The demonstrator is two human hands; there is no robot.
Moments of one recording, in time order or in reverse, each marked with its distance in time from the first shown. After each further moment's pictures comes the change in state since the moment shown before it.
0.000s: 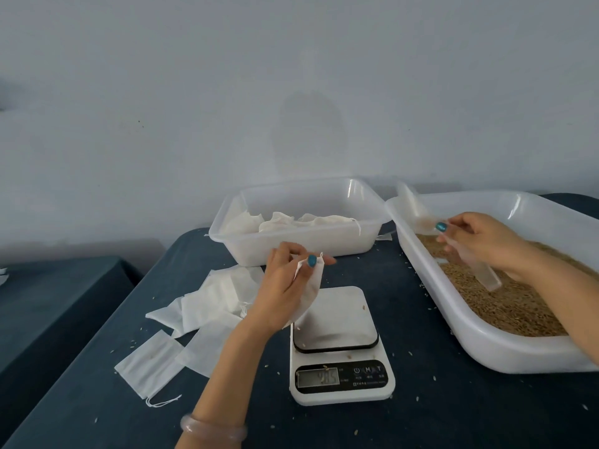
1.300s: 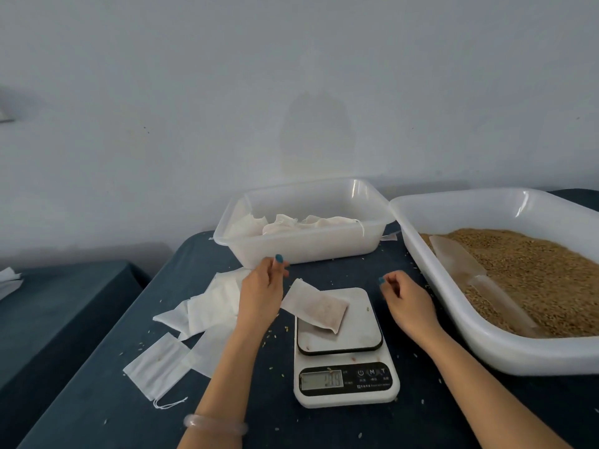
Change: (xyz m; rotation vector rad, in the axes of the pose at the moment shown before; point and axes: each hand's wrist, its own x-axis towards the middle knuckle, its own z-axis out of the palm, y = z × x) left_hand 0.004 -0.040 -0.010 0.118 0.287 -0.406; right_hand -0.018 0.030 0.151 -0.013 0.119 0.002
